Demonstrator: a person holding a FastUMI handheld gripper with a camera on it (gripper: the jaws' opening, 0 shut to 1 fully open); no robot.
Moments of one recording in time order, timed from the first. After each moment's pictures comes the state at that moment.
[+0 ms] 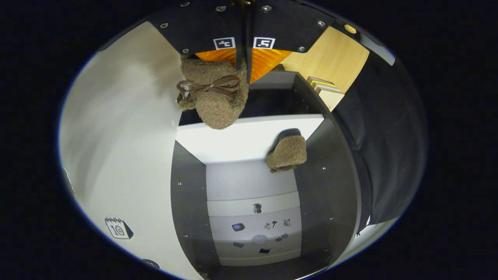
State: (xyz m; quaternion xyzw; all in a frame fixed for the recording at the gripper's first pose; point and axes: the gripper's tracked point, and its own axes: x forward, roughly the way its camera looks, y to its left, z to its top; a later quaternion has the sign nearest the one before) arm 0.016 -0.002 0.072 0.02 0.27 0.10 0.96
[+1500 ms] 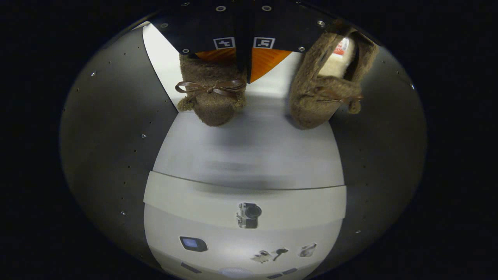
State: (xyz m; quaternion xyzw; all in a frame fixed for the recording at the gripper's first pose) arm 0.293 0.061 0.075 -0.07 0.29 0.07 0.95
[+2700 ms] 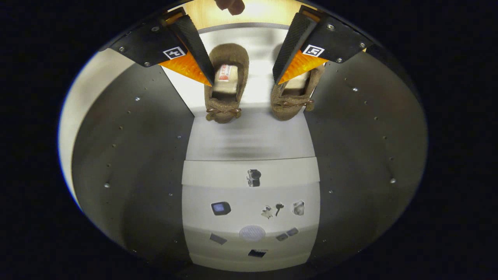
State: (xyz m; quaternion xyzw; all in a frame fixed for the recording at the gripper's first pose) arm 0.162 0.043 0.159 -0.02 0.23 0.07 0.97
